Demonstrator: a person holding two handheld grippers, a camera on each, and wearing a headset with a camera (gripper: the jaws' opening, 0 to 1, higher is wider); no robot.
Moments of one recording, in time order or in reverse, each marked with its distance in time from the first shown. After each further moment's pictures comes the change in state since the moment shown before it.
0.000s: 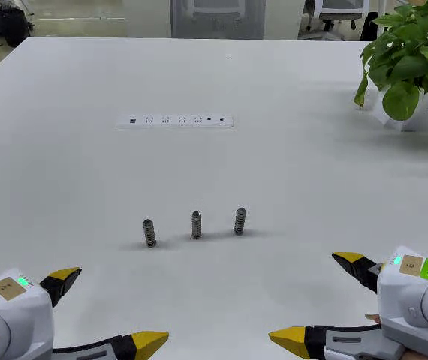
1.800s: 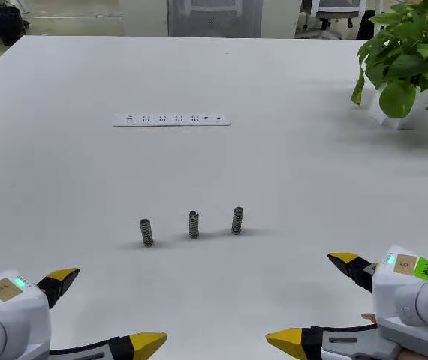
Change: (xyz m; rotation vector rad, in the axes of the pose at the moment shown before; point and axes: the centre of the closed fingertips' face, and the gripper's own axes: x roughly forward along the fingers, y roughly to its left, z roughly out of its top) left arm 0.001 0.002 -0.002 0.003 0.000 -0.007; right arm 0.000 0.004 -0.001 -0.004 0.011 0.010
